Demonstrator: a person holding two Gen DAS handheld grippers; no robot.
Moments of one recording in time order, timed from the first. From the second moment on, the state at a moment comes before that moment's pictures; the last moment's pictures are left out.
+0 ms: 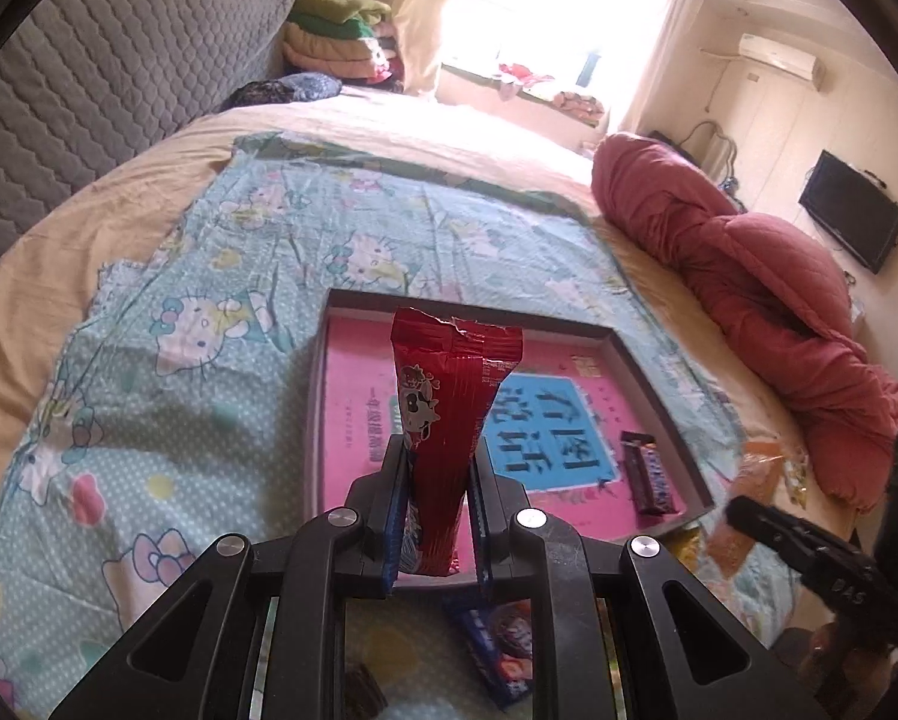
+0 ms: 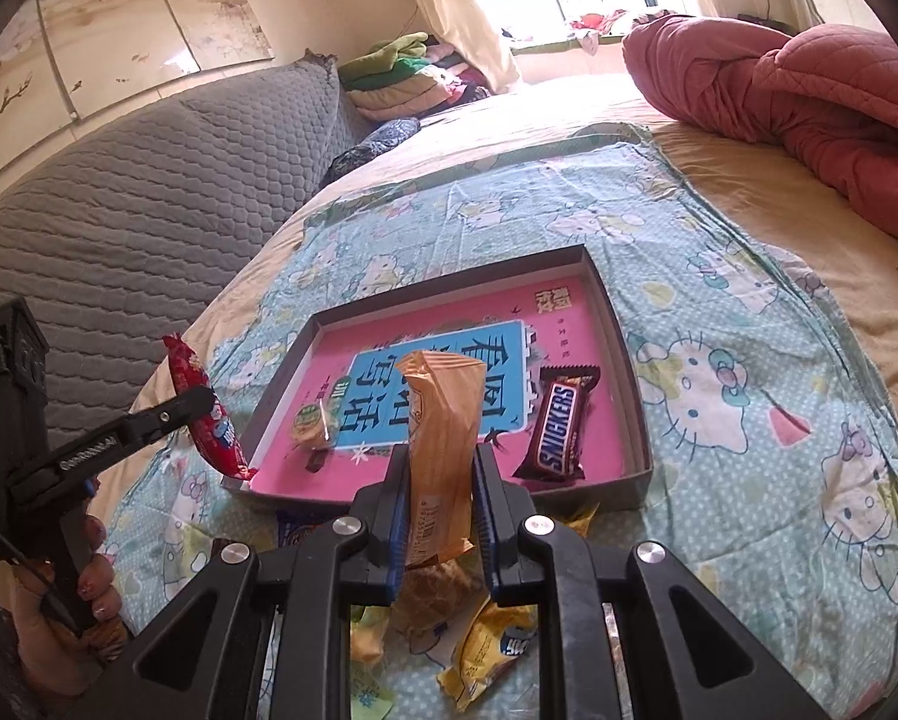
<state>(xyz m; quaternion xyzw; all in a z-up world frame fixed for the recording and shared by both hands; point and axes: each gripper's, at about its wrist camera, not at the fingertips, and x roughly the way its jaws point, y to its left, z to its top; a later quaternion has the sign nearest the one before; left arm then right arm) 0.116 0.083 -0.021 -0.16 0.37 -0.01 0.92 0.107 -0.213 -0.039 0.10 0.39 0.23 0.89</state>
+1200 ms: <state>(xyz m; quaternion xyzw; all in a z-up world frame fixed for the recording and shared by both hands) 0.147 0.086 -0.080 -0.19 0.45 -0.03 0.87 0.162 -0.197 -0.045 0.08 0.41 0.19 0.89</state>
